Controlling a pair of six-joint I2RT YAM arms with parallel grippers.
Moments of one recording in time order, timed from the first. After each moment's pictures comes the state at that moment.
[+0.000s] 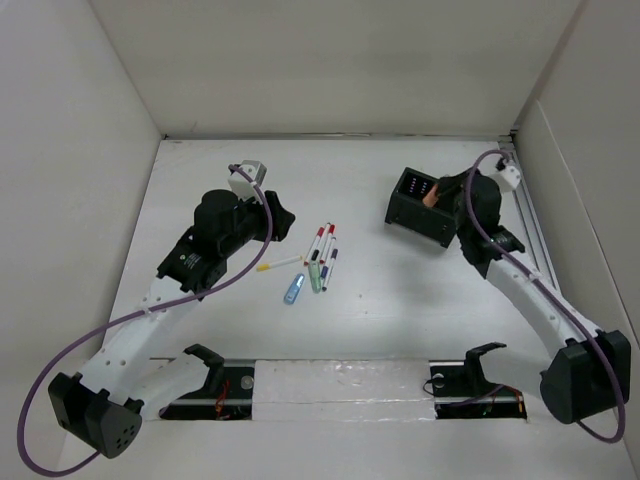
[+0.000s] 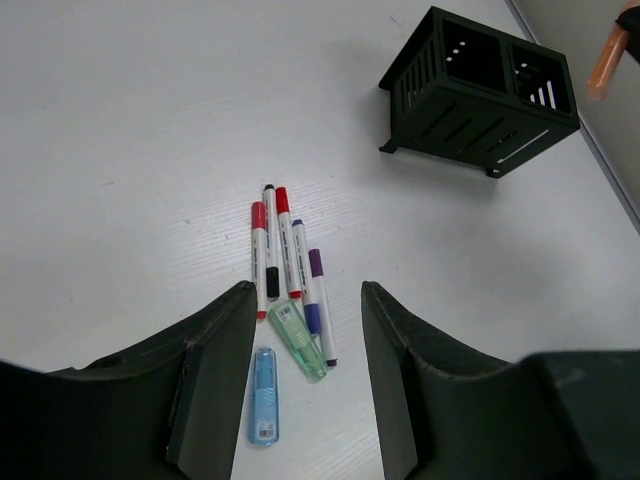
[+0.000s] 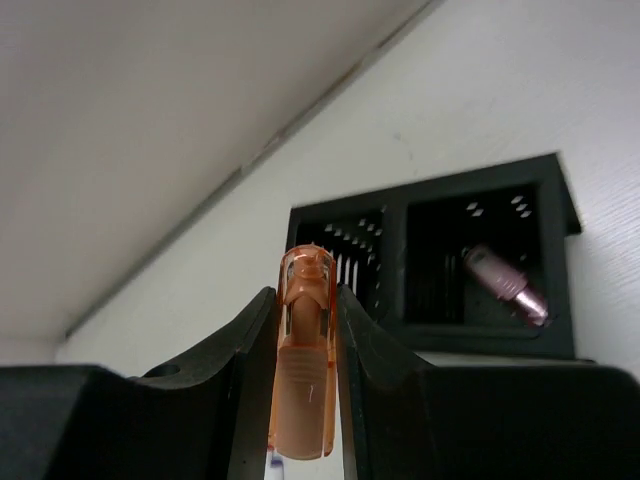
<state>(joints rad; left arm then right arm) -0.50 0.96 0.94 -0.31 0.08 -0.33 0.32 1.16 0.87 0.02 0.41 0.80</state>
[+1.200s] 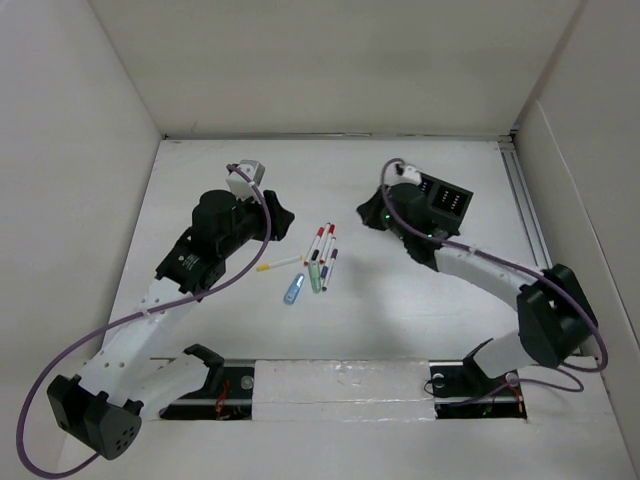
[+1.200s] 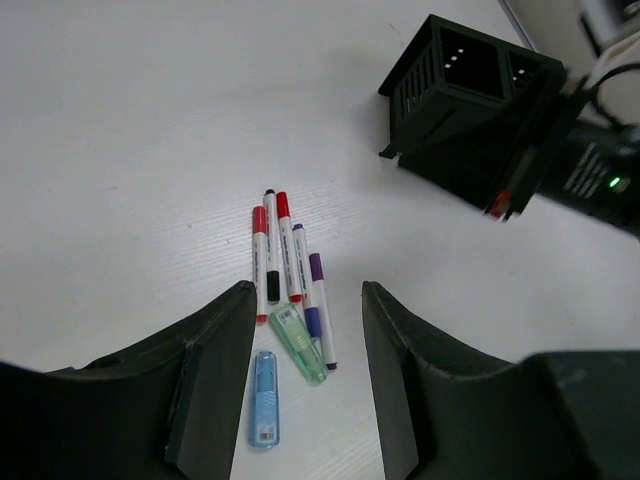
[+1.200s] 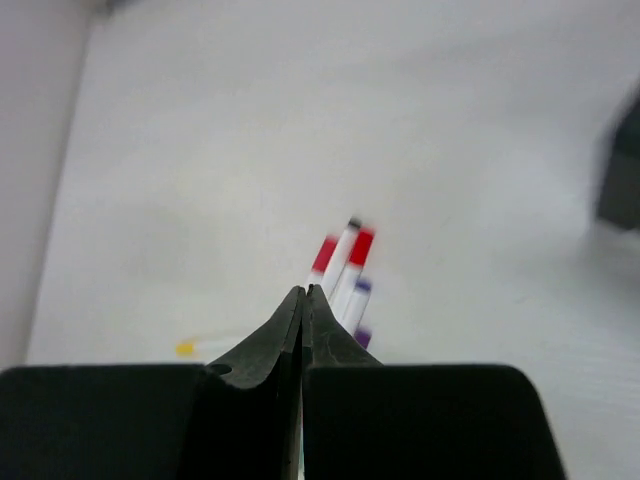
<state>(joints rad) -0.50 0.95 0.94 -0.31 0.08 -0.33 0.57 1.44 0.93 0.16 0.16 0.70</state>
